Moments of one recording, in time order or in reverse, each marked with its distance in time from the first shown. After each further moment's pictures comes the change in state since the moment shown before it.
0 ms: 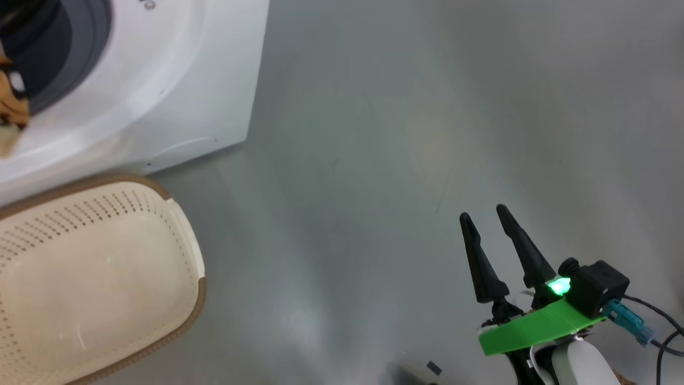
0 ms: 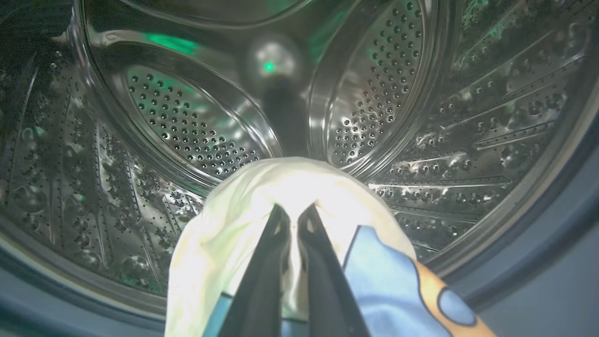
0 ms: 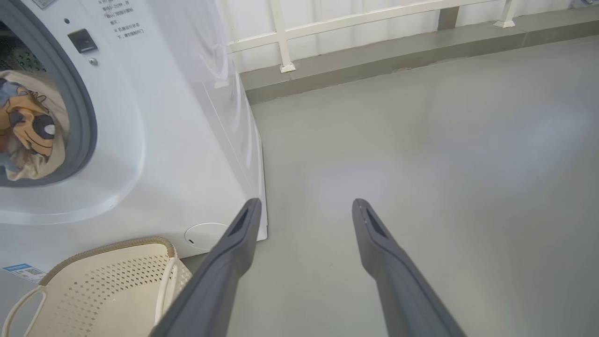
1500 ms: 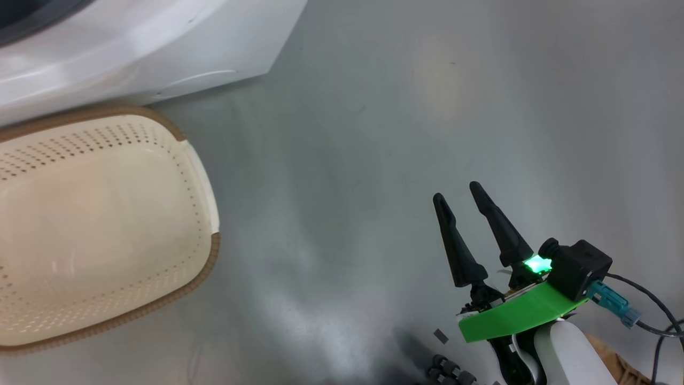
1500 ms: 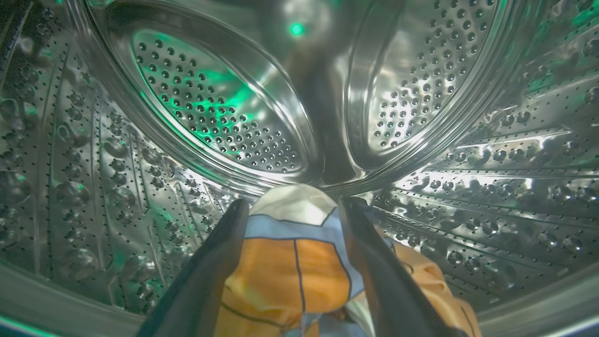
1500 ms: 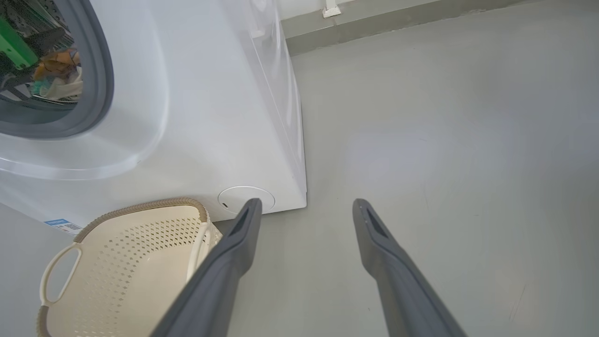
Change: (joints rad) left arm -0.381 -0.034 -0.139 0.196 0.065 0.081 0.001; right arm -0.077 0.000 0.082 -0.016 0.033 0.000 0.000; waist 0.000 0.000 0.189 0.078
